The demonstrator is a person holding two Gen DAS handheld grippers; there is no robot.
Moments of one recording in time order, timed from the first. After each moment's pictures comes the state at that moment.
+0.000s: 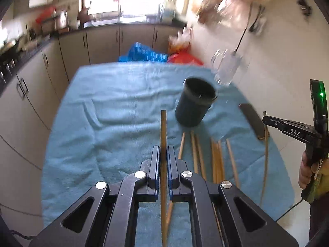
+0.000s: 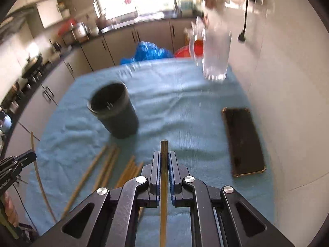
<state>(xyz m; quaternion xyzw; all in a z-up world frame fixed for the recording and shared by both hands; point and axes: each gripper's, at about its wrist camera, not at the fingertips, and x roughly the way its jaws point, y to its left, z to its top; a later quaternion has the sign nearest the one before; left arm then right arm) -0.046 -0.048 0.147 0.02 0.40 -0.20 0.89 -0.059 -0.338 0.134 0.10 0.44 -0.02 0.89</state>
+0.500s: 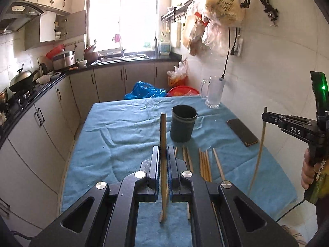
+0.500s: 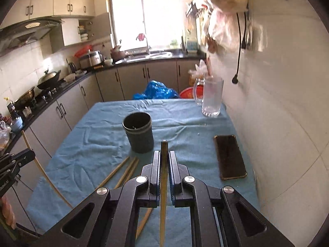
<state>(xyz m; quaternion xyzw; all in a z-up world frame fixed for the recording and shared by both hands) -0.146 -0.041 0.202 0.04 0.29 -0.19 0.94 -0.155 -0.301 0.202 0.06 0.32 -0.02 0.95</state>
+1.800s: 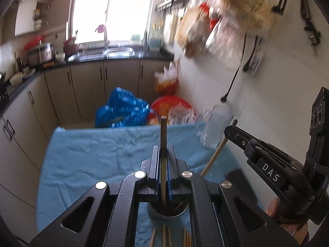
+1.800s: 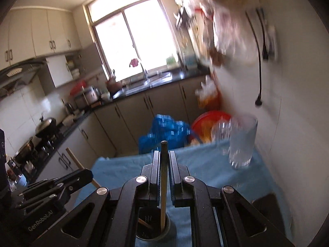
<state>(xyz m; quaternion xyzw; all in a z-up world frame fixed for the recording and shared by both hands) 0.108 -0.170 0.234 0.01 0.35 -0.23 0.91 0.056 -0.329 0.231 0.17 0.27 -0.02 0.95</state>
